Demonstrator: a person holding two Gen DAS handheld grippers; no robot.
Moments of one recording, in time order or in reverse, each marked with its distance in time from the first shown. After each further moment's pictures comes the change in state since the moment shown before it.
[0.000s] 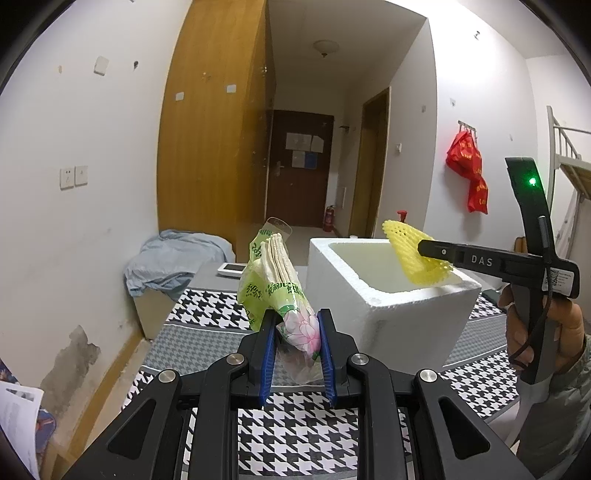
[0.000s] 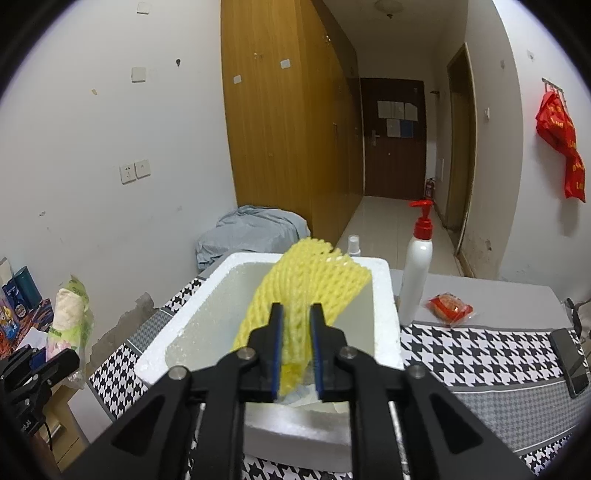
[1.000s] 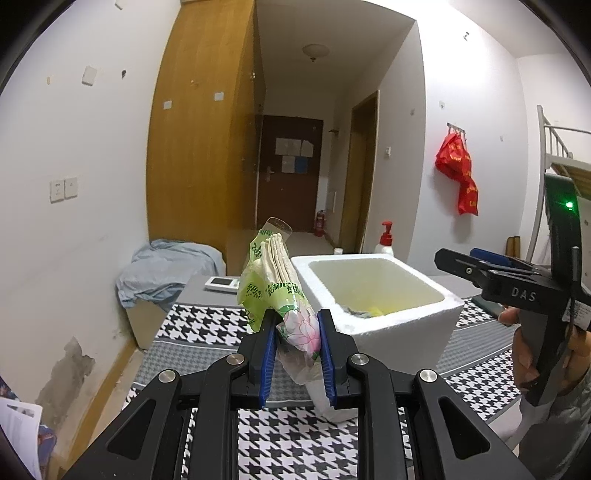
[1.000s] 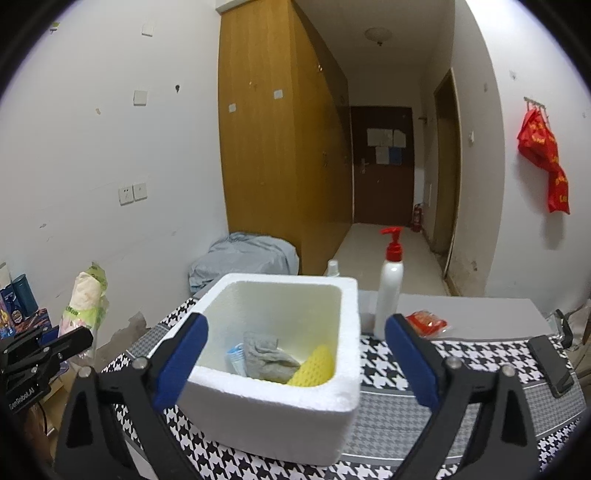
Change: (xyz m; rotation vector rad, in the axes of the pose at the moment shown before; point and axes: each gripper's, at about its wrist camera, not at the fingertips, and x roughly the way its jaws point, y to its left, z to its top) left arm -0.001 -0.010 0.014 0.025 -0.020 -0.039; right arm -0.044 -0.008 -0.008 -0.007 -0.128 -0.057
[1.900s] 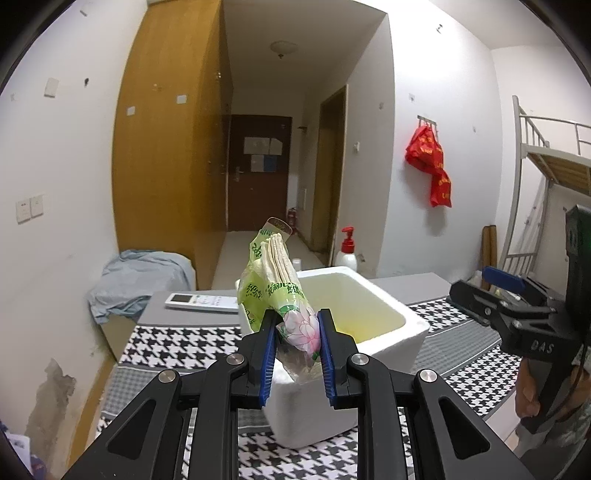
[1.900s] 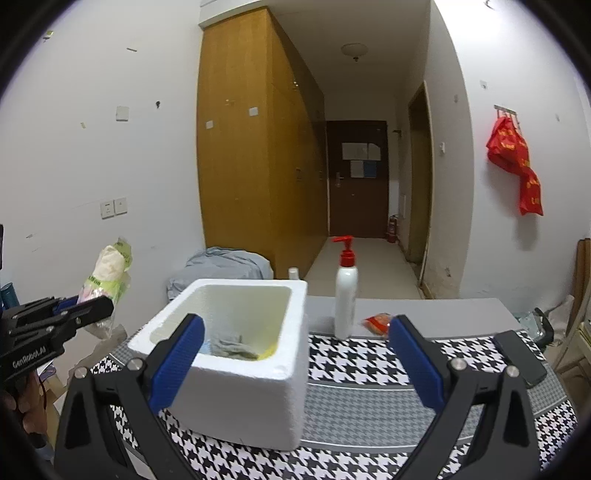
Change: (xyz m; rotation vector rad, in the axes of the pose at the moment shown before) left arm 0.025 -0.032 0.025 0.060 0.017 -0.112; right arm -0.036 -0.029 -0.013 0.024 -0.055 -0.094
